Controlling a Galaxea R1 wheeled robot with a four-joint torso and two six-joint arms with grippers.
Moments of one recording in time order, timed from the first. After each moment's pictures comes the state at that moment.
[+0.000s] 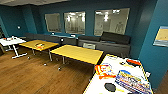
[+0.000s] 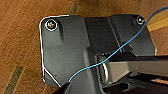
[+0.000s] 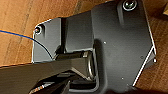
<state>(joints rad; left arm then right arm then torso) 1.57 2.98 -2.68 0.16 -0.13 -0.08 -1.60 3.02 -2.66 -0.09 0.11 0.13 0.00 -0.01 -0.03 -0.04</state>
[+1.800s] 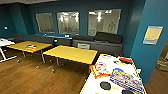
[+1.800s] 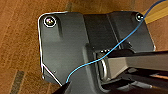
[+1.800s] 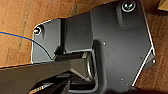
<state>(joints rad) 1.58 2.98 -2.68 0.17 -0.13 -0.08 -1.60 3.02 -2.66 -0.09 0.11 0.13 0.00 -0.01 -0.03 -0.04</state>
